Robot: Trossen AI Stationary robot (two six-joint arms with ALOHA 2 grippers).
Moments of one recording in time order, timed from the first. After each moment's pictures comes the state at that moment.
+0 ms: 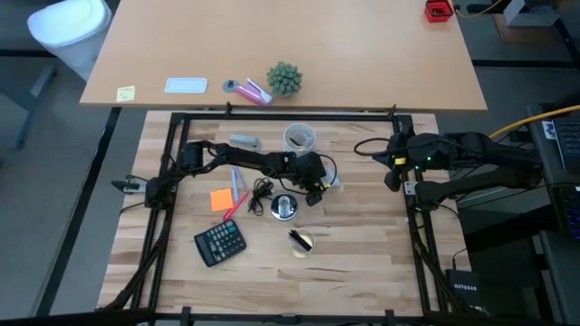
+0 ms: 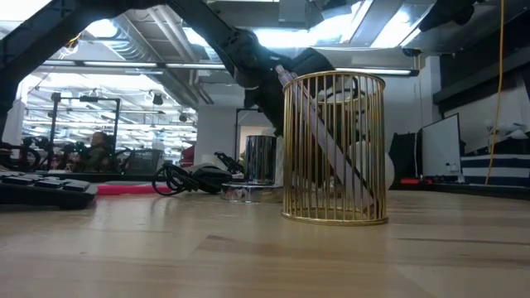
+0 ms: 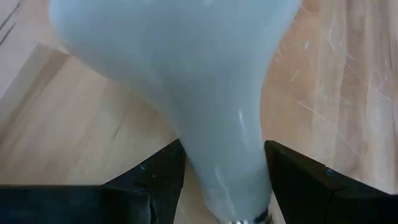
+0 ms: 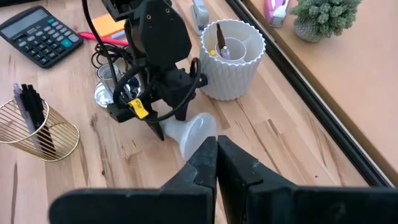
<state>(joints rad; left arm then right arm) 0.16 2.26 1.58 -0.16 0.10 -0.21 0.02 0.80 1.13 -1.07 0.31 0.26</state>
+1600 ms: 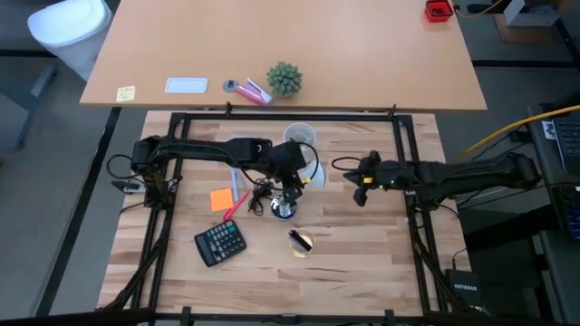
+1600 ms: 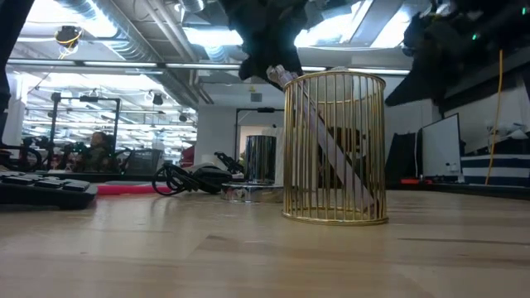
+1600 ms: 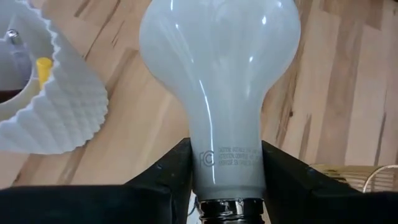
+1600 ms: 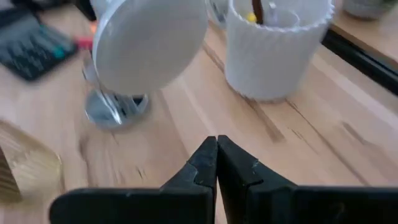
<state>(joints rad) 0.08 1.82 1.58 -0.67 -0.05 -0.29 0.02 0.82 0.48 -0.24 0.30 0.32</state>
